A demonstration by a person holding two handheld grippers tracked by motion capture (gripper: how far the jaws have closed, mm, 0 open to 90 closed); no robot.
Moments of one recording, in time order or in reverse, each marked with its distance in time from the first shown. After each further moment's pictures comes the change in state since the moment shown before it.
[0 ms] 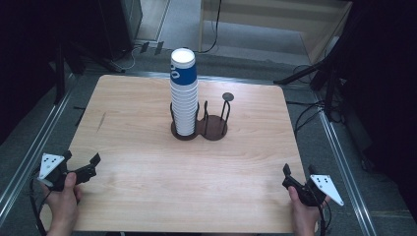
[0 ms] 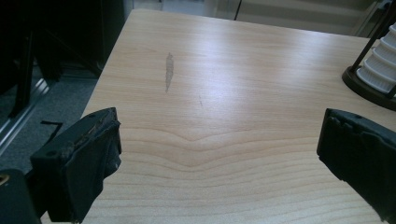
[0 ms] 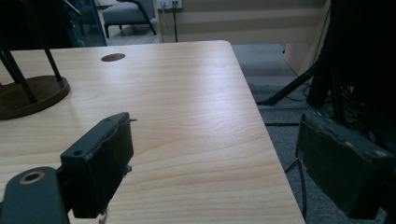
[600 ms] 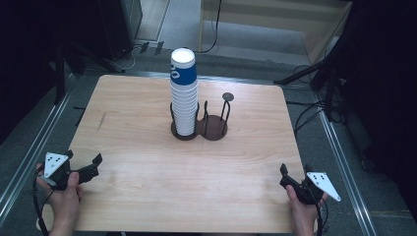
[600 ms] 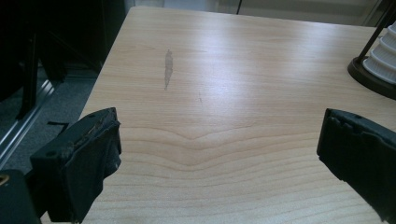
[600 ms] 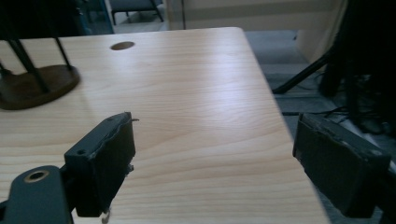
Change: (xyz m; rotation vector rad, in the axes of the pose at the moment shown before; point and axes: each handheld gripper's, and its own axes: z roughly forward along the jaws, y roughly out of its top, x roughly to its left) left arm -0.005 0.000 0.003 0.009 0.027 0.039; right arm 0.007 0.003 0.006 0.062 0.037 0.012
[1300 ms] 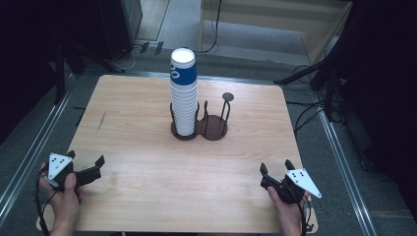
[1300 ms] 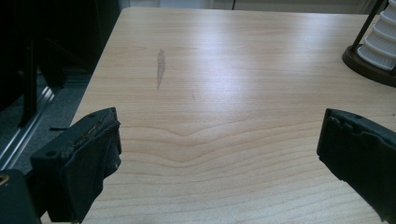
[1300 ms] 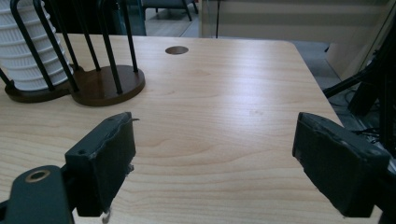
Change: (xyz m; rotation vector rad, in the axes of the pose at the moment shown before) left arm -0.006 -0.002 0.001 0.016 -0.011 0.058; right arm 0.059 0.015 -0.007 0.001 0.092 -0.092
